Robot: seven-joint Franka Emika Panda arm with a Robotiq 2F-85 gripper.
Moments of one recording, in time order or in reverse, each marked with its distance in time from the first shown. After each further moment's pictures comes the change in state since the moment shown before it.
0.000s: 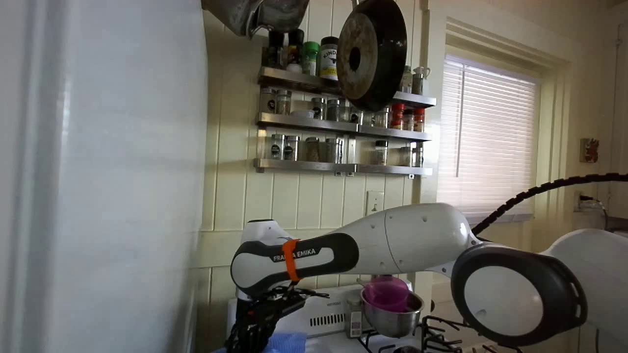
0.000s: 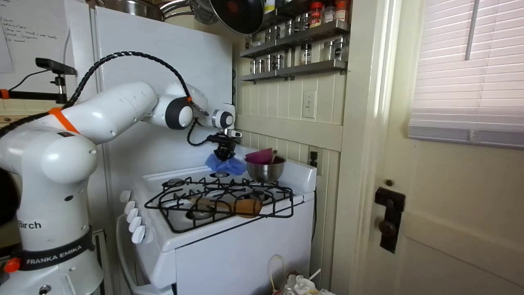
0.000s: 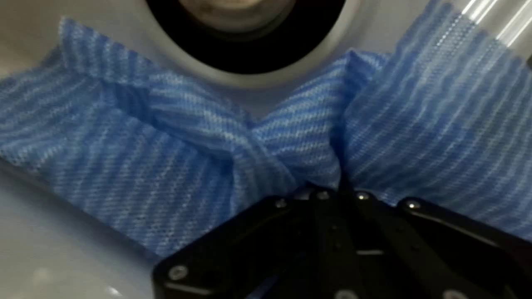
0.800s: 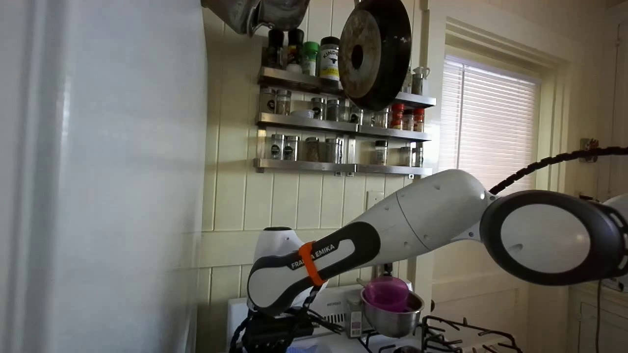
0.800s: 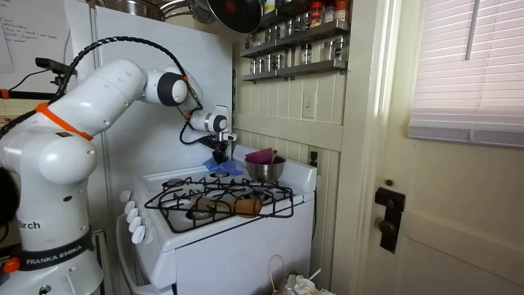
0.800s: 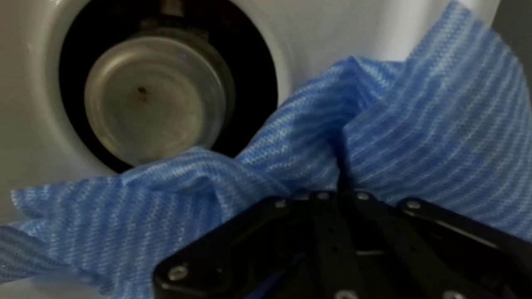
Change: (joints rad) arm -0.028 -0.250 -0.011 -0.491 0.038 0.328 0.457
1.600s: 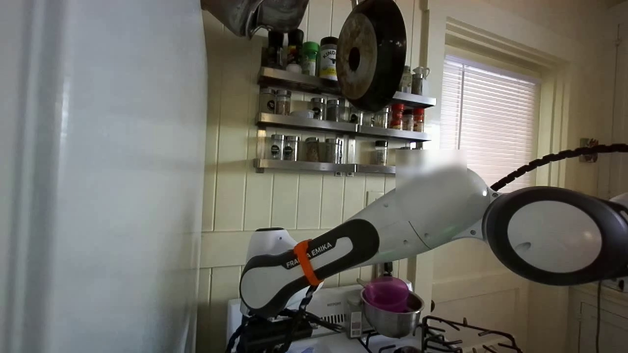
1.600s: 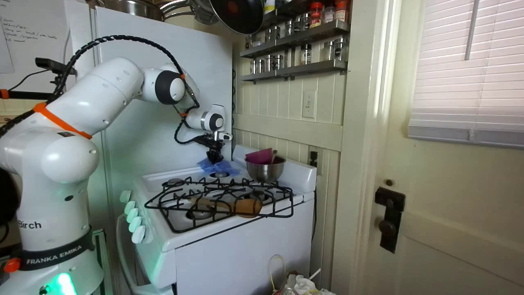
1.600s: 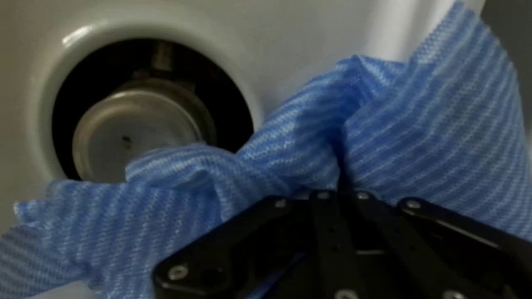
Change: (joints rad) arm 0.033 -0.016 -0.001 -0.007 0.016 -0.076 -0.041
